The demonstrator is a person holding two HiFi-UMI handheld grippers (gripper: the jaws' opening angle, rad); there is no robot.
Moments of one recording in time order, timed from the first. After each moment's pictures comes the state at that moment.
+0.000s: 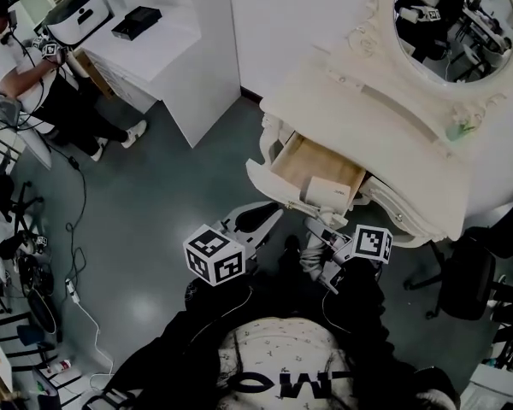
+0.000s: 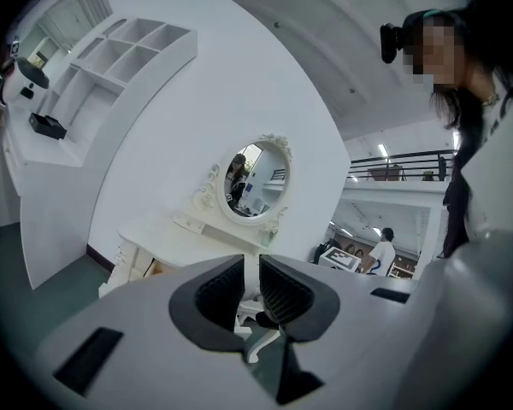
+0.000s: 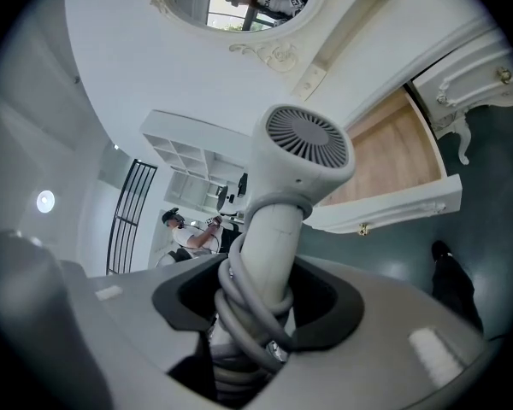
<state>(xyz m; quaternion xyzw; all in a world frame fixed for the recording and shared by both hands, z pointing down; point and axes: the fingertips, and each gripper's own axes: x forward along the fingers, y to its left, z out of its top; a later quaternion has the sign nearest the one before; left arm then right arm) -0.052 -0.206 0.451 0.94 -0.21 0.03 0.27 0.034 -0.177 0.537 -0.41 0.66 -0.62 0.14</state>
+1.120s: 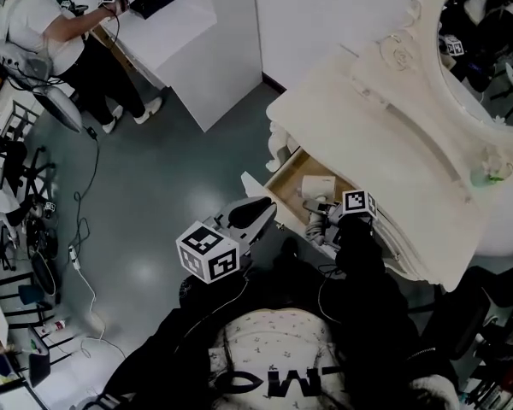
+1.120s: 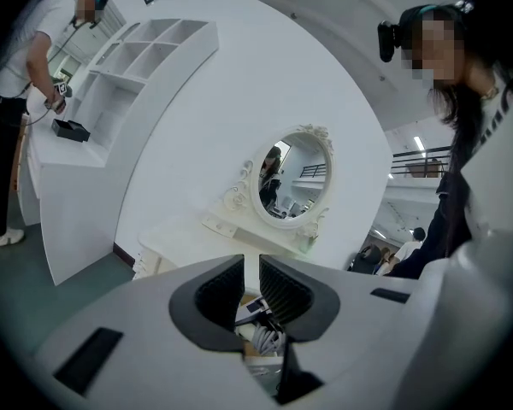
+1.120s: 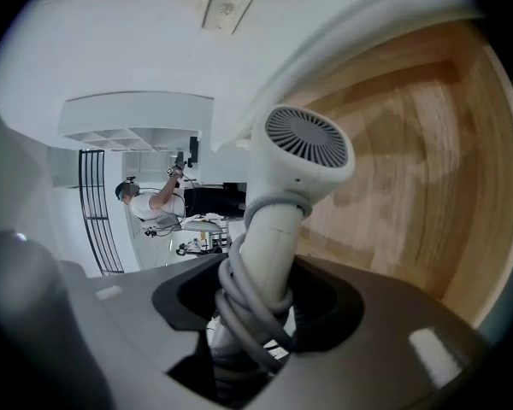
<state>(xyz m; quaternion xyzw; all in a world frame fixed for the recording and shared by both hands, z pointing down) -0.010 -0.306 0.474 0.91 -0.30 0.06 0.29 0.102 -0.320 0.713 -0.30 0.58 -0.76 -0.01</state>
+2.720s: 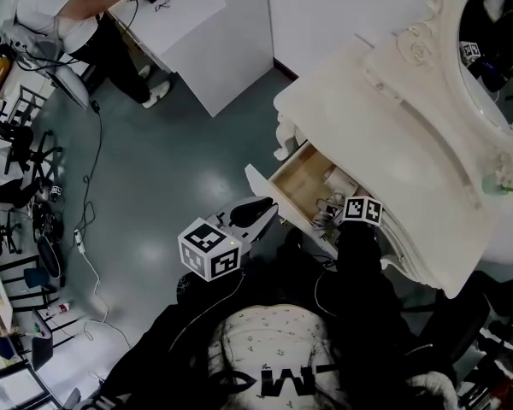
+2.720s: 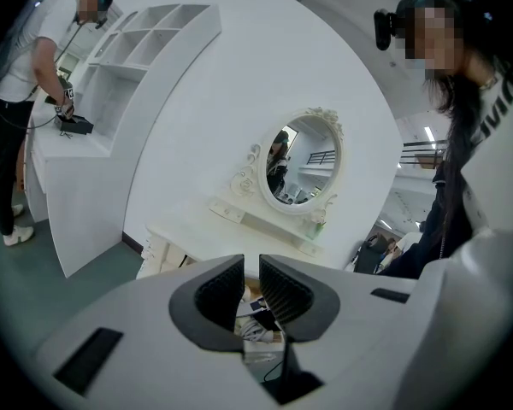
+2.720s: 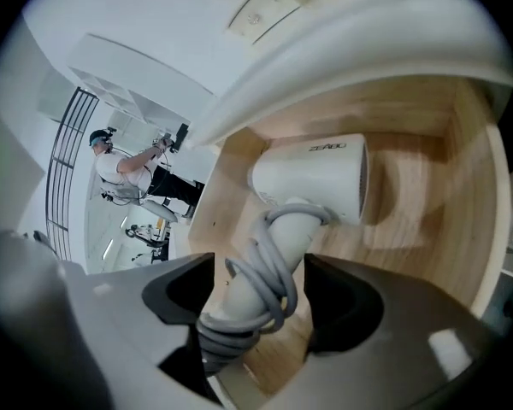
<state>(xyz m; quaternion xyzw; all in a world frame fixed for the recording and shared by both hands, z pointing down) -0.012 -0.306 0.497 0.89 -0.31 0.11 0.30 0.149 -0.324 0.778 -0.42 0.64 -0.64 -0.13</state>
